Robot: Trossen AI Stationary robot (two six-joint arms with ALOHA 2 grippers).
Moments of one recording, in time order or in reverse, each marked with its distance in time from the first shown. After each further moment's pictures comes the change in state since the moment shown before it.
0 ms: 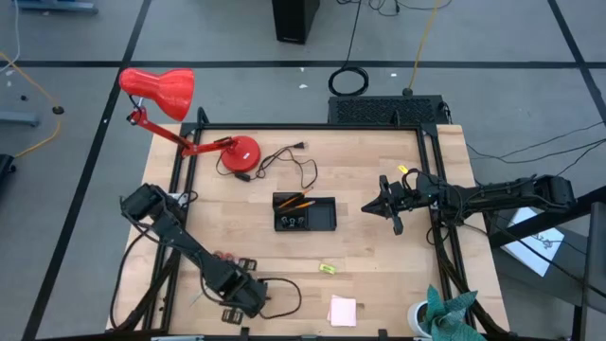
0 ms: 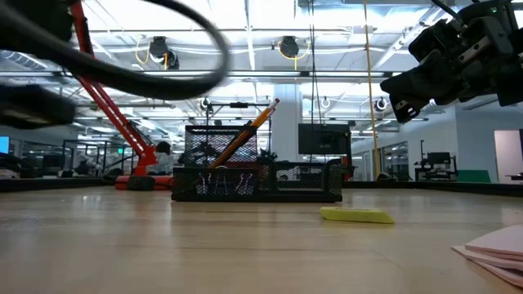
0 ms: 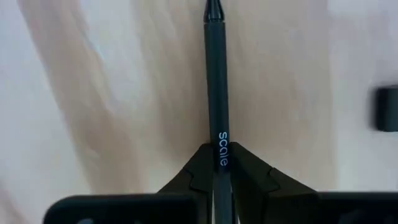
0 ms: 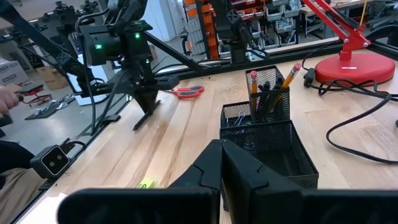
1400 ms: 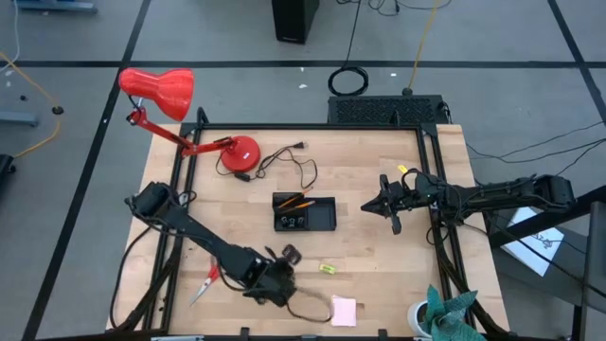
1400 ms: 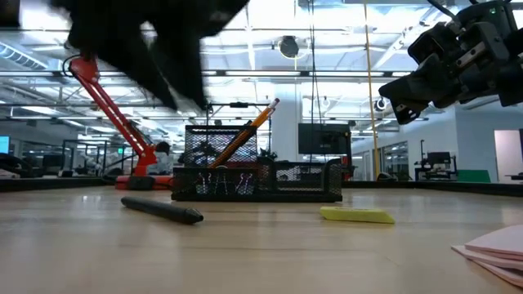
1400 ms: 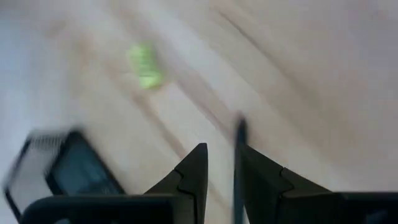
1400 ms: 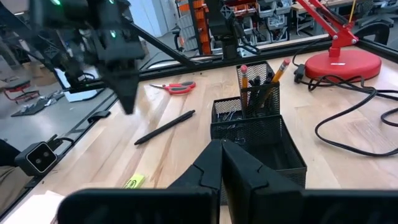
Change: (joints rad) left arm 0.113 0.004 0.254 0.022 -0.326 0.764; right arm 0.000 0.000 0.000 -0.023 0.032 -0.019
